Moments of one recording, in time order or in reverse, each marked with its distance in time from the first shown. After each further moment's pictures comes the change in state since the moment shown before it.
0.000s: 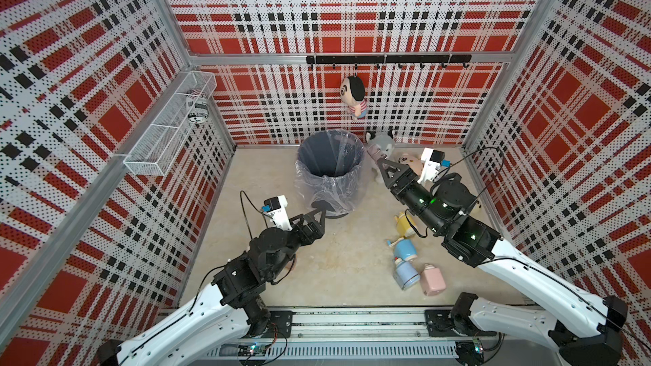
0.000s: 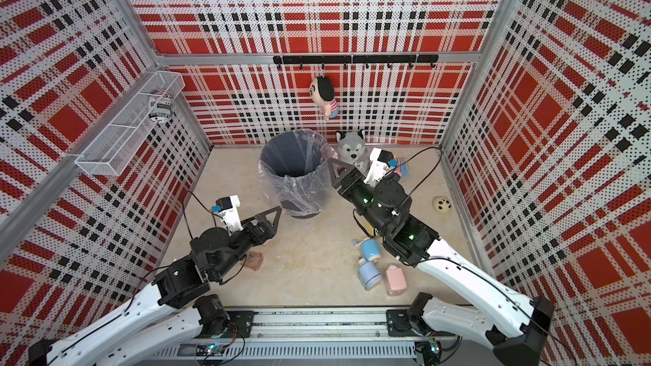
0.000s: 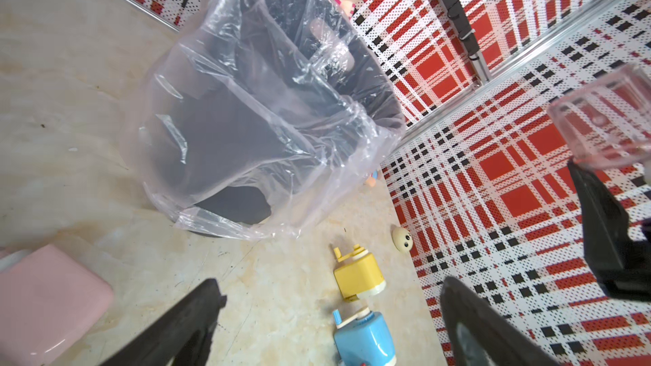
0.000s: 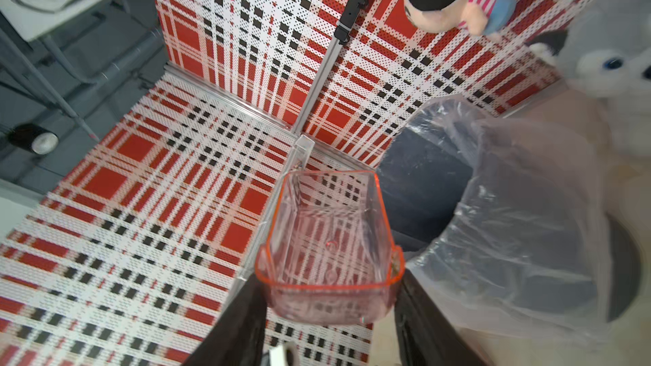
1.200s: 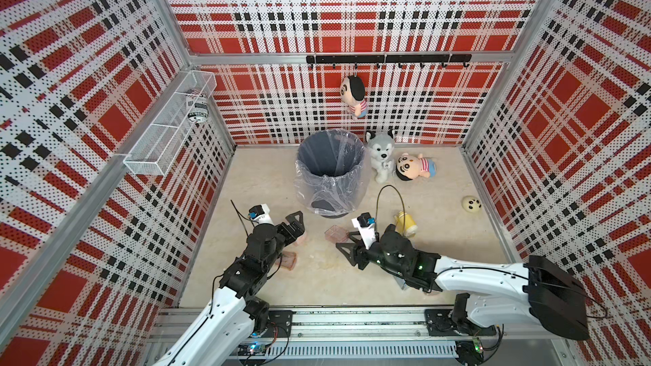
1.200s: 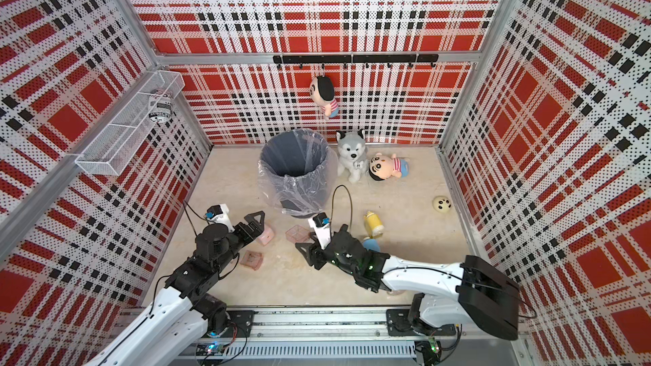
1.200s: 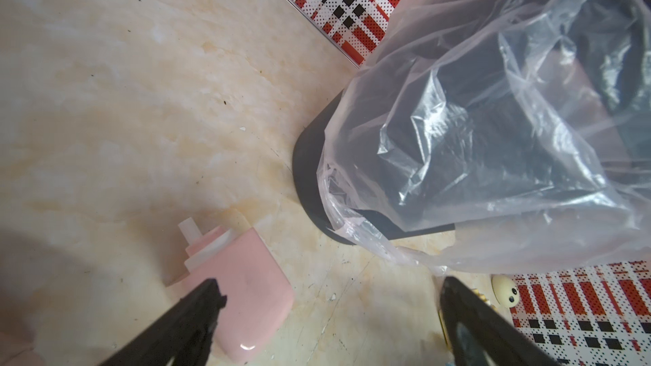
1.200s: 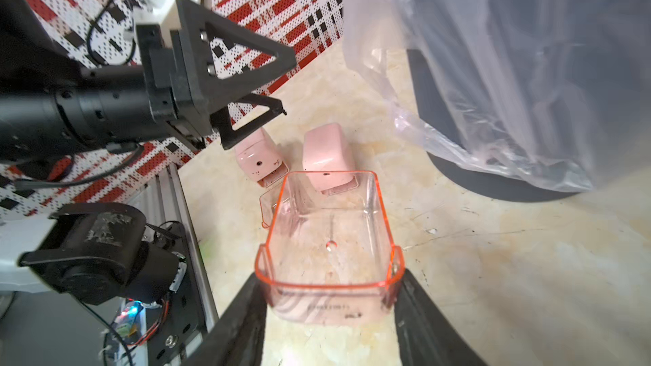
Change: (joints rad) left arm 0.472 -0.035 -0.230 0.034 0.264 0.031; right arm 0.312 0.354 -0.394 0.348 -0.119 -0.626
